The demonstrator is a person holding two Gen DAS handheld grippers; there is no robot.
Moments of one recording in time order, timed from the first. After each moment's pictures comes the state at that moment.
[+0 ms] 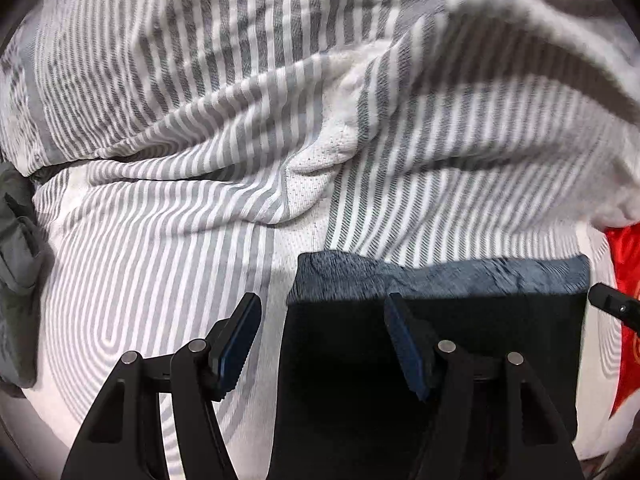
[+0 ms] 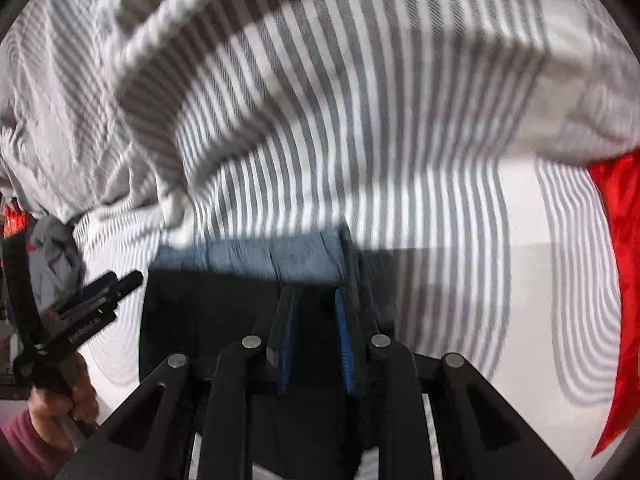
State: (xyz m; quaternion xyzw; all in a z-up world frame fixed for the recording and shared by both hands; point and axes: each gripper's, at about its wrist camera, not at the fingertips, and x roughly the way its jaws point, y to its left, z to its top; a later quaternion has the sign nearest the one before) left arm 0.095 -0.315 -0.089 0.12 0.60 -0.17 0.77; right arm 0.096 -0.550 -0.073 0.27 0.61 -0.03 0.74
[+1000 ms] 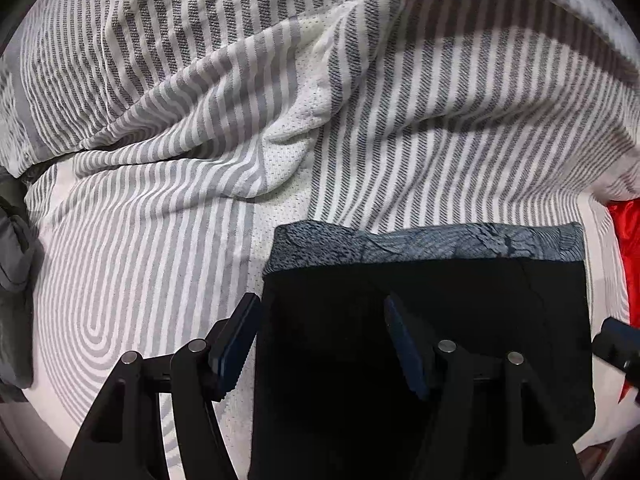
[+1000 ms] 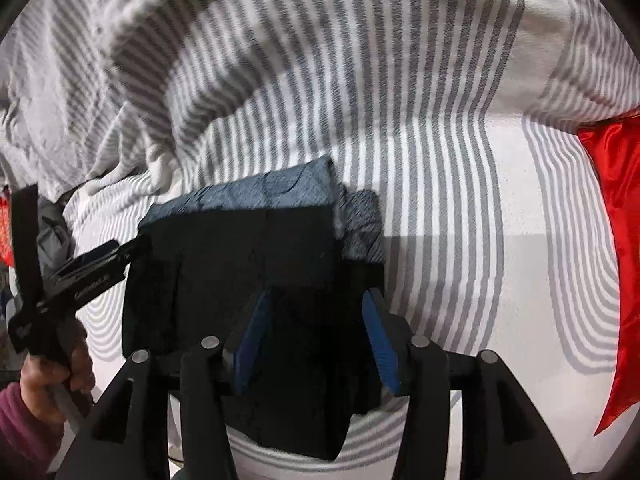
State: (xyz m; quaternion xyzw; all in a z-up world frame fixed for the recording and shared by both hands) left arm 0.063 -0.320 -0.089 0.14 0.61 -0.18 0.76; right arm 0.042 -0.538 -0.071 0.26 0.64 -0.03 0.72
